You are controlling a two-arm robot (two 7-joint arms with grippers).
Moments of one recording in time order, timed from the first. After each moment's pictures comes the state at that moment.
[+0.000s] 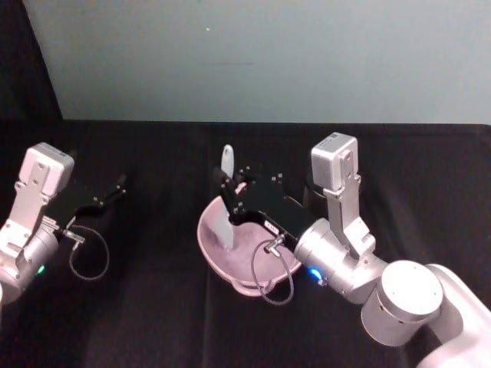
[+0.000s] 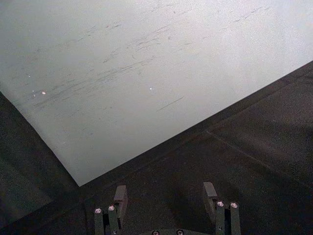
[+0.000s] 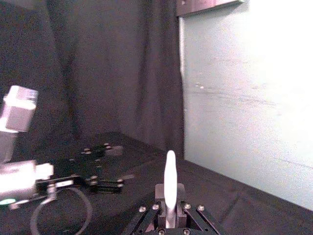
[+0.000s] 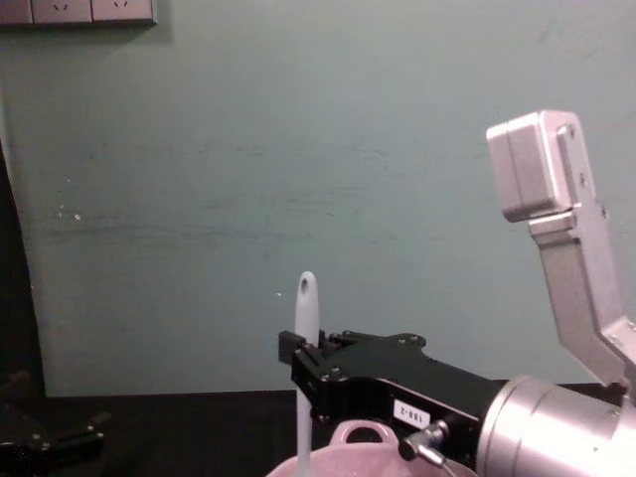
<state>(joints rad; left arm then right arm) -0.20 0.60 0.45 -1.41 -0.25 -0.12 0.03 0.21 0.20 -0.47 -1.48 0.25 -0.09 0.35</state>
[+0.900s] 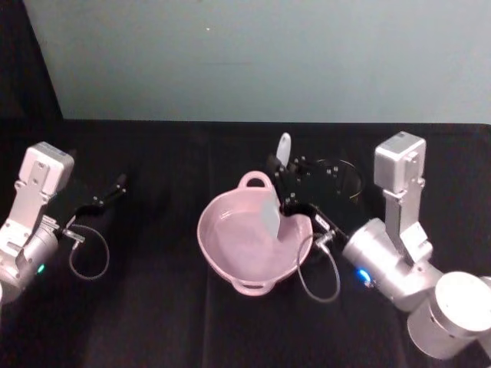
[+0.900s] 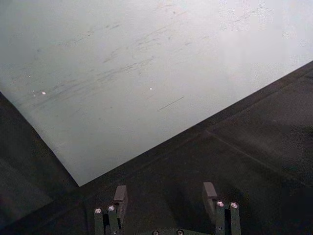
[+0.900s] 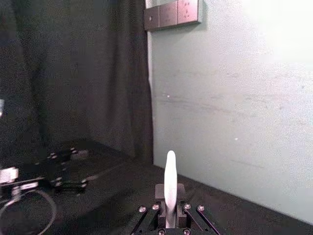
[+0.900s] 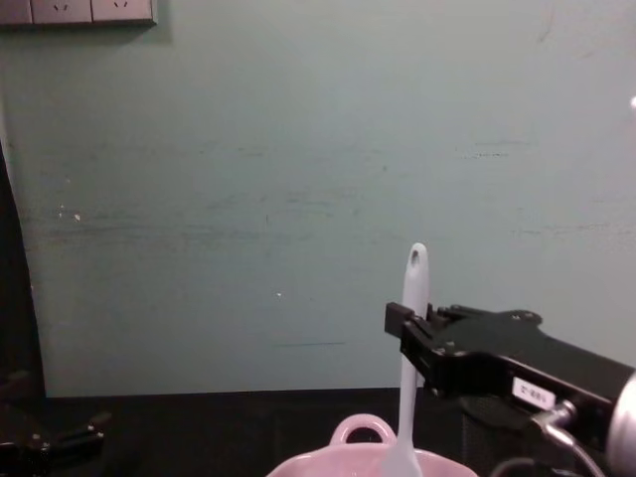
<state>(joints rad) -0.20 0.60 0.45 -1.41 -0.25 -0.12 0.03 0.11 0.25 -0.34 -1.60 0.23 -0.11 0.33</state>
